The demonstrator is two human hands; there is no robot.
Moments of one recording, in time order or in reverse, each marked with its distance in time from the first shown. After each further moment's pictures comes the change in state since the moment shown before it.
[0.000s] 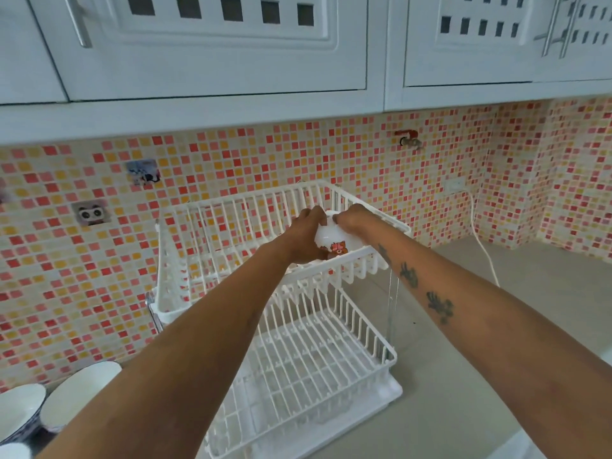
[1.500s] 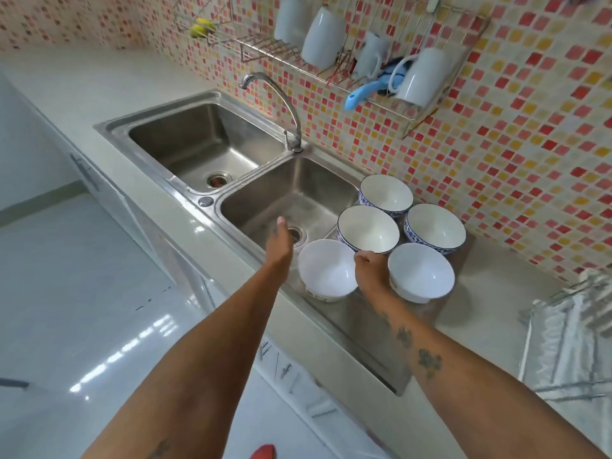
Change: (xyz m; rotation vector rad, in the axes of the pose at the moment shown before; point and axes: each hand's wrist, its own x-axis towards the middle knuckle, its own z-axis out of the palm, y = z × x) left_hand -0.594 -0.346 0.018 -0.989 1.281 -1.577; right_hand -0.345 -0.117 0.560 0.076 -0.768 -0.492
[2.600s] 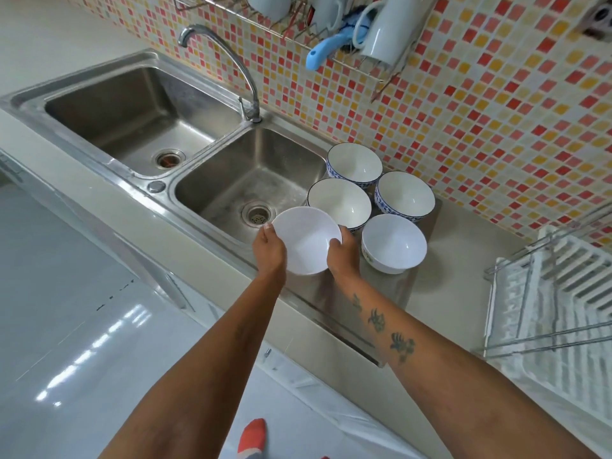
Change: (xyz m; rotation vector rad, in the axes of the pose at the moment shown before) left_hand -0.017 -0.034 0.037 -0.065 0.070 0.029; right_hand -0.007 0.001 0.014 0.320 0.080 0.116
